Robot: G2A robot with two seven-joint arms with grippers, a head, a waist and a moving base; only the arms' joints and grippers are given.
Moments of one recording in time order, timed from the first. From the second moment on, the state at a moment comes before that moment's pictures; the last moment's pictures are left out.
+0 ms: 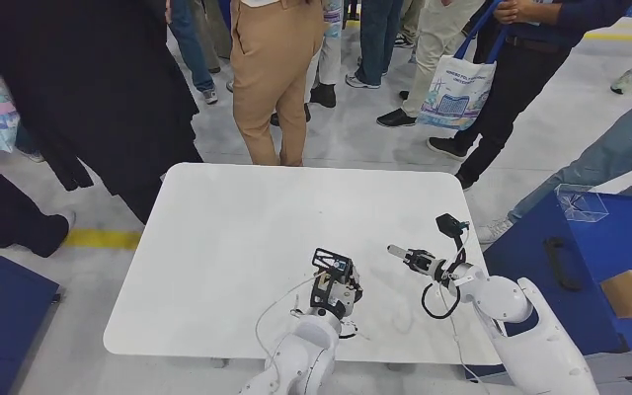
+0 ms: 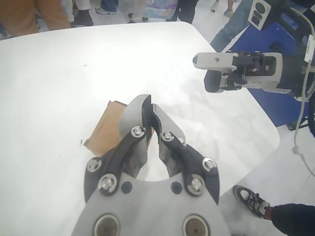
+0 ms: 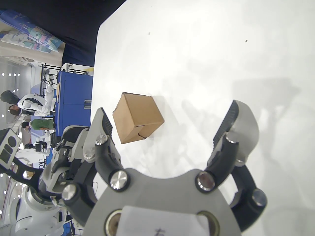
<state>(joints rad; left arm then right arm) 1.31 -1.58 -0.86 -1.64 1.38 0.23 -0.38 -1.26 -0.95 1.35 -1.56 -0.20 0.02 0.68</state>
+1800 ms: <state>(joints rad) 1.32 -1.61 -0.90 -1.59 1.34 0.29 -0.27 -1.26 -0.95 1.35 -1.56 -0.20 0.02 0.68</state>
